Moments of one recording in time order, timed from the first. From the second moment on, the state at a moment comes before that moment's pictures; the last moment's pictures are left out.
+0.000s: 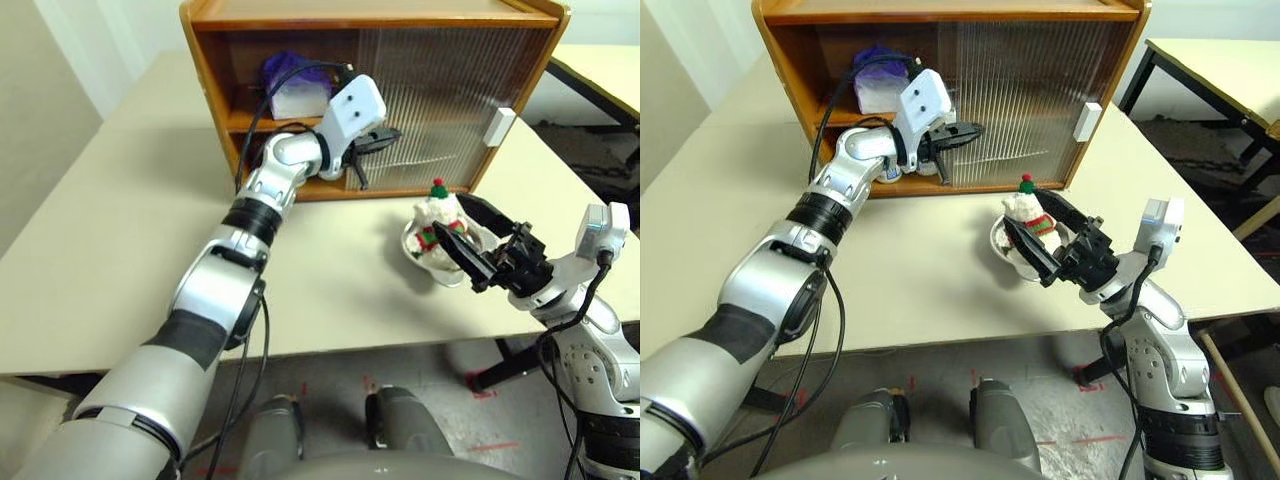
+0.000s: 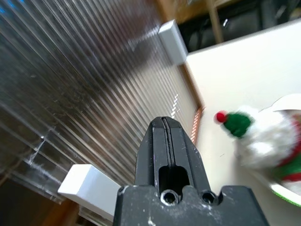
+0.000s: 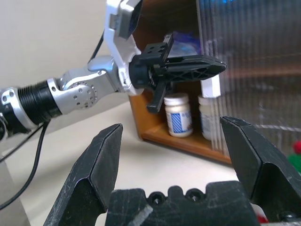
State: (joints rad) left arm -1.17 0.13 -0.22 0.99 0.06 -0.25 -0.76; right arm 0.02 -0.37 -0.20 -0.29 0.68 0.13 0.83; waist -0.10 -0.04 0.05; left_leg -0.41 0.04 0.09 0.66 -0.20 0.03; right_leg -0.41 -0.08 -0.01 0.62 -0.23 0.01
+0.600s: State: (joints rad) left arm -1.26 0.18 -0.33 1.08 0.29 -0.24 -0.61; right arm 0.06 -0.39 -0.21 -0.33 0.68 0.13 0.81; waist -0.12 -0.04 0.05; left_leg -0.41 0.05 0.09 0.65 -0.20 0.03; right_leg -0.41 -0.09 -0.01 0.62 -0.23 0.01
